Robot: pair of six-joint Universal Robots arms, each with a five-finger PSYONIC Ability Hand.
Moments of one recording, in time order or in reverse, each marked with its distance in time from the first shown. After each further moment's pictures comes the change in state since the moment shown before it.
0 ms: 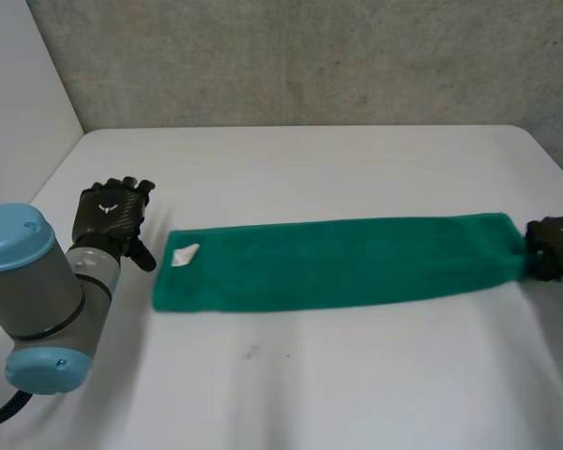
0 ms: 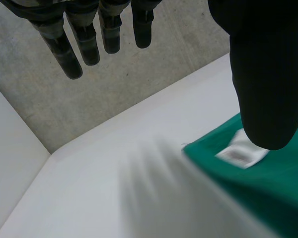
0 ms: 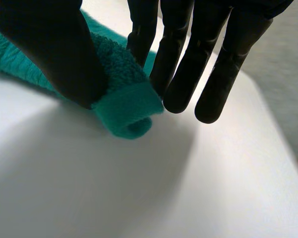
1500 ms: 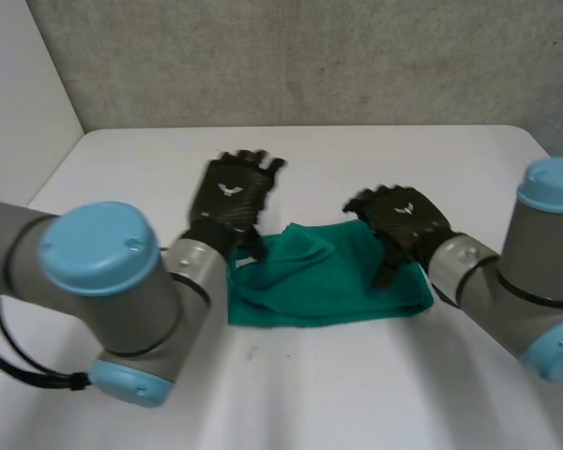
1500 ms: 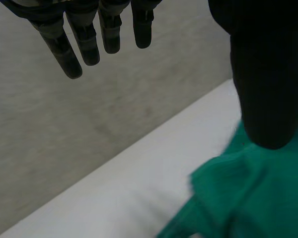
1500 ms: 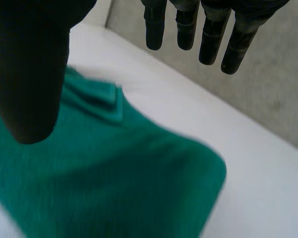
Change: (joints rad) left arm -0.362 -0.068 0.237 -0.052 0.046 -0.025; right arm 0.562 -0.184 -0.033 0.157 0.021 0.185; left_hand 0.000 0.000 0.000 -0.005 0.000; right_hand -0.752 -0.949 -0.968 -0.956 -0.804
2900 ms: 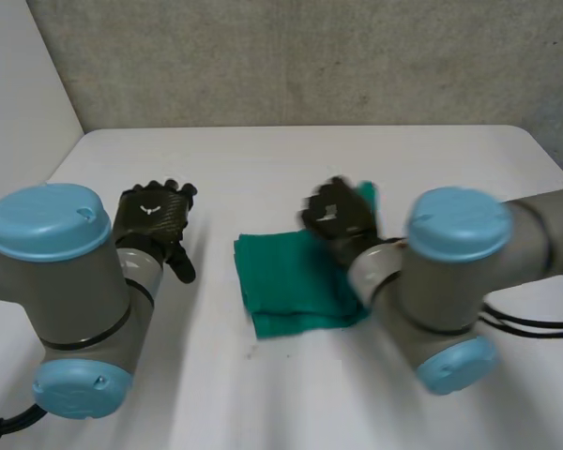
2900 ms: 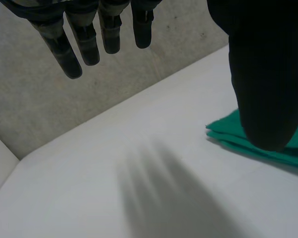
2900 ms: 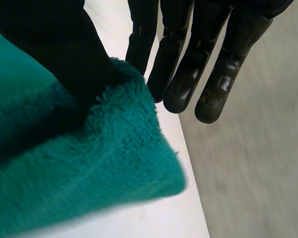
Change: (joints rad) left arm 0.126 0.106 -0.089 -0.212 -0.224 -0.032; right arm 0.297 0.161 -0.177 -0.141 0.227 -0.623; left_hand 0.000 0.004 0.000 0.000 0.000; right_hand 0.742 0.954 0.967 0.955 0.915
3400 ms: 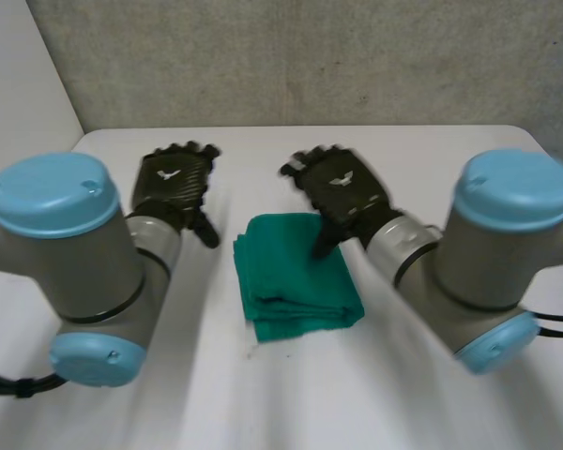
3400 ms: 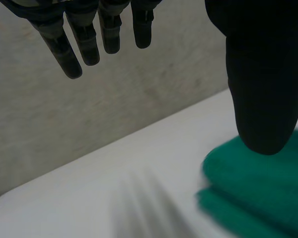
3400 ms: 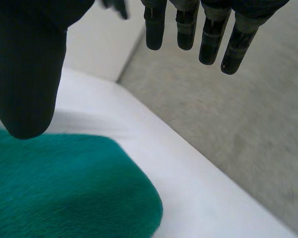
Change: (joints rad) left arm -0.042 -0.035 0.140 0.010 0.052 -0.087; right arm -0.097 -0.130 0.030 0.025 -0.167 0.666; left_hand 0.000 -0.003 0.000 -0.001 0.000; right_hand -0.742 -0.954 -0.967 -0.952 -0.916
